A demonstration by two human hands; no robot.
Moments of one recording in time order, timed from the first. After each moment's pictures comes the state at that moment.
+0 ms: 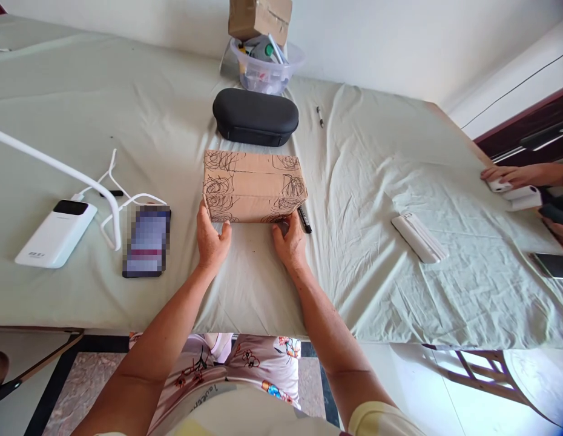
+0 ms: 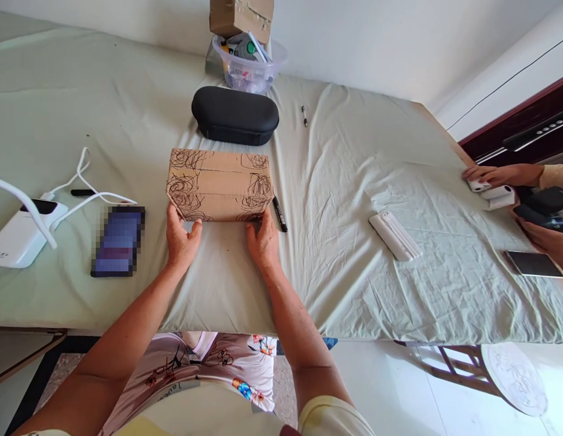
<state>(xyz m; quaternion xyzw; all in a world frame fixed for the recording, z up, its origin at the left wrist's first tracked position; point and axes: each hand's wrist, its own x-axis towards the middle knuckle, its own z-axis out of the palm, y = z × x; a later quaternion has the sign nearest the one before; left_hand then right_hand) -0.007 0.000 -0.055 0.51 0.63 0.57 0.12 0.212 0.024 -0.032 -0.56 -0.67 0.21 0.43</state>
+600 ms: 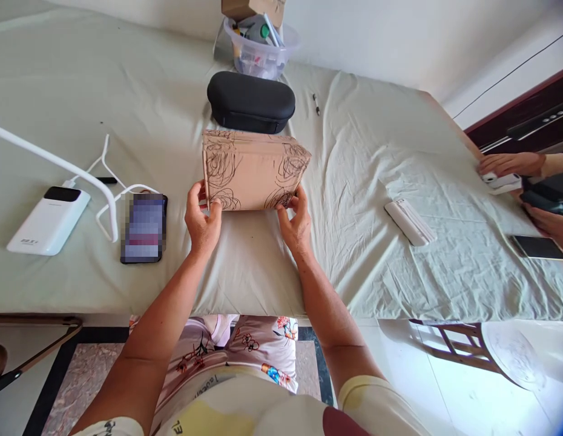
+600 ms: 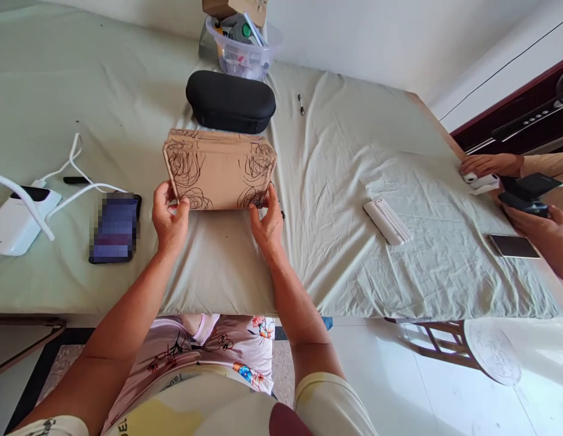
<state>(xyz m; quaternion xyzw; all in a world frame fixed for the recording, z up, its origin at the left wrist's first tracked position) -0.011 -0.006 -0.008 0.45 0.59 0.64 0.17 0.217 0.028 -0.021 -0.55 -0.64 0.19 0.50</state>
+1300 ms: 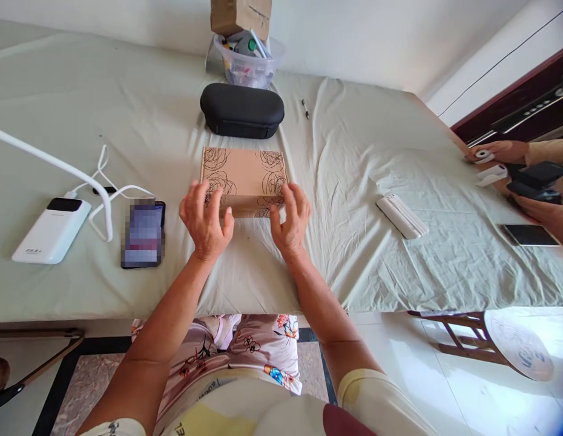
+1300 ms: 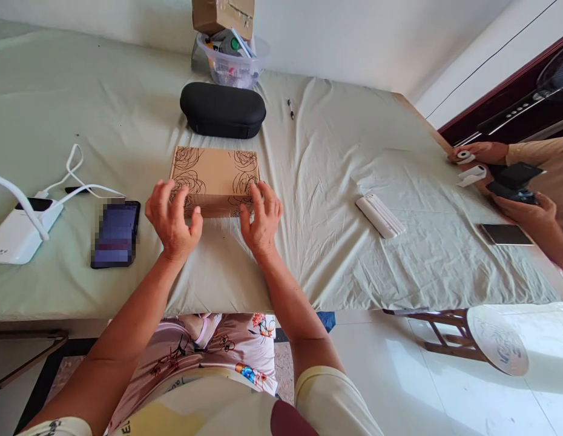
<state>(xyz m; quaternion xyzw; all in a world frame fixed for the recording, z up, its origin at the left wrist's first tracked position) -0.002 -0.018 0.002 0.63 0.57 0.50 -0.15 0.204 0.012 -0.002 -0.52 -0.72 -0.06 0.46</state>
